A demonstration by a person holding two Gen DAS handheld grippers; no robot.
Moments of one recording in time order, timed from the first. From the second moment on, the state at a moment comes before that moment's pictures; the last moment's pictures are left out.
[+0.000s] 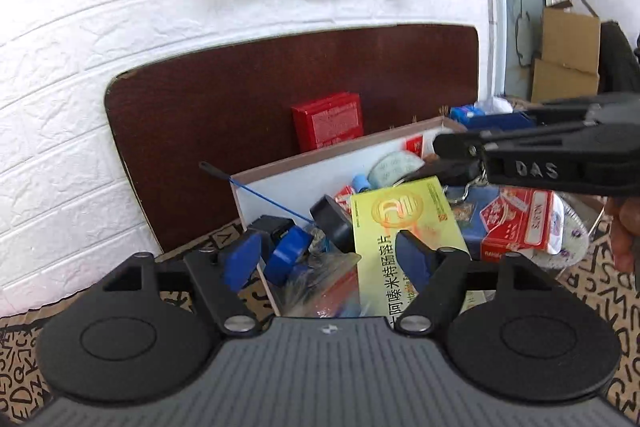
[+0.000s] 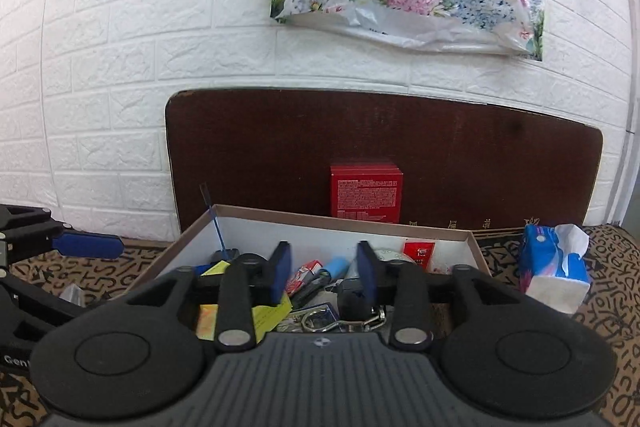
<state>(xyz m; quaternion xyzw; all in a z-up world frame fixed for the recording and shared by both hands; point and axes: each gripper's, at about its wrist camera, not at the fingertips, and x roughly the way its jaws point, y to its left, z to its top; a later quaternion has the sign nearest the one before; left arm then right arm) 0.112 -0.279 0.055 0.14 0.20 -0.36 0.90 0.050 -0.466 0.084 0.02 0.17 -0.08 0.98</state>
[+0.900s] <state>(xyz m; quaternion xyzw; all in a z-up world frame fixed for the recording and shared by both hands) 0.068 -0.165 0.040 0.14 0.22 -0.29 0.92 -0.005 -0.309 0.081 0.01 0.18 0.01 0.98</state>
